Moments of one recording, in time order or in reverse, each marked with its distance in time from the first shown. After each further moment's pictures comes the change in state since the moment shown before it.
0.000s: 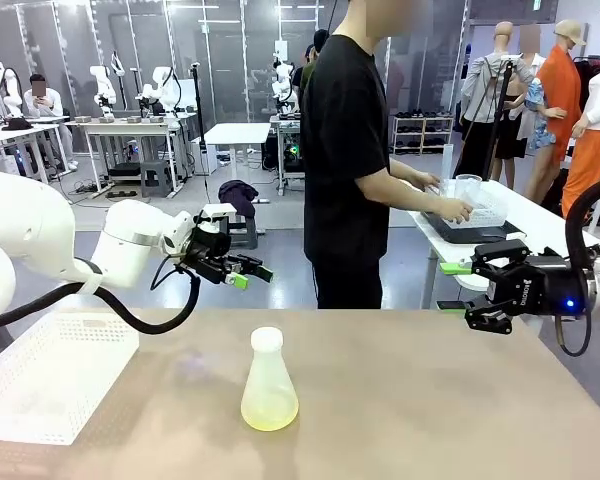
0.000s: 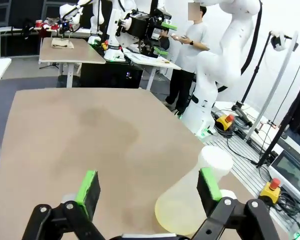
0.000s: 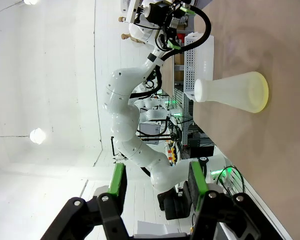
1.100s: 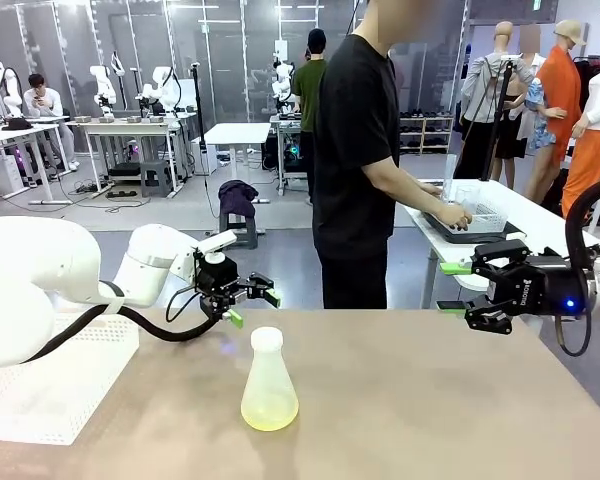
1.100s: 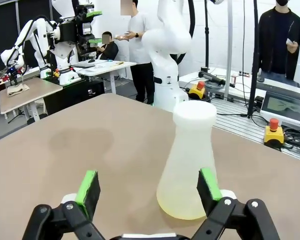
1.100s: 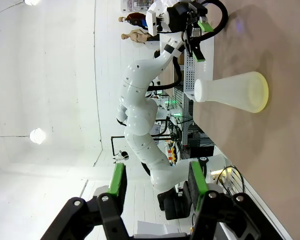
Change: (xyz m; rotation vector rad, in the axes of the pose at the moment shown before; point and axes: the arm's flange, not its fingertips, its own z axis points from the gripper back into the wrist) left arm -0.047 0.018 -0.033 -0.249 -0.021 -0.349; right arm 0.000 0.000 0.000 0.000 0.000 0.000
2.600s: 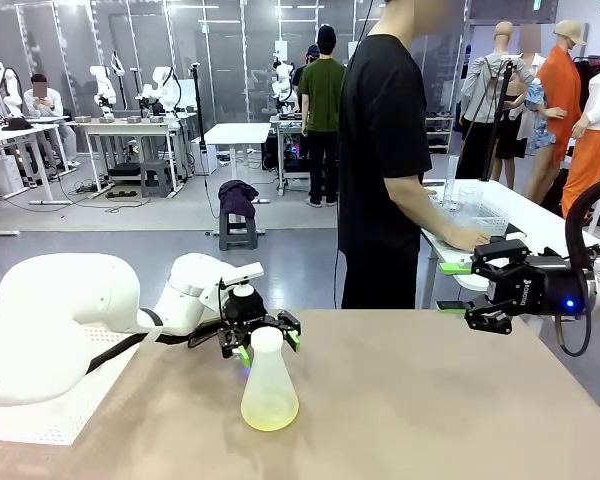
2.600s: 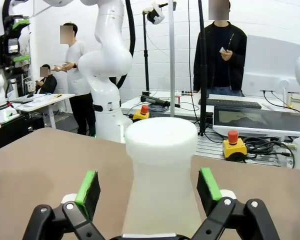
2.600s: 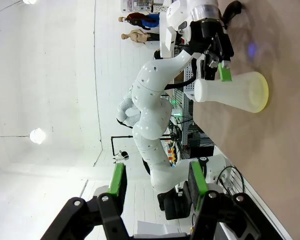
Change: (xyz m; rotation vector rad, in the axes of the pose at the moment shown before) left arm -0.034 0.004 -0.107 -0.344 -0.168 0.004; right arm 0.000 0.000 0.000 0.000 0.000 0.000
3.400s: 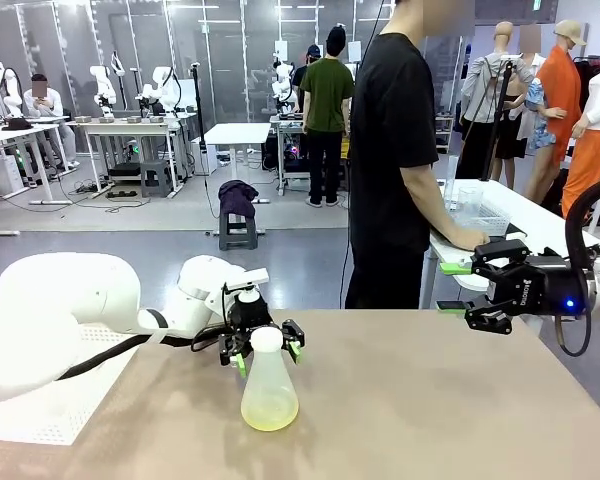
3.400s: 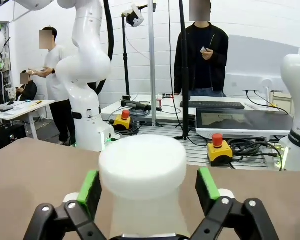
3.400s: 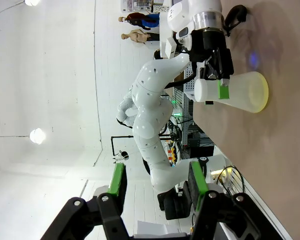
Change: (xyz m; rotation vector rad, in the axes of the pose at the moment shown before) left arm 0.001 0.000 -0.025 -0.103 -0.018 0.002; right arm 0.000 0.000 0.000 0.000 0.000 0.000
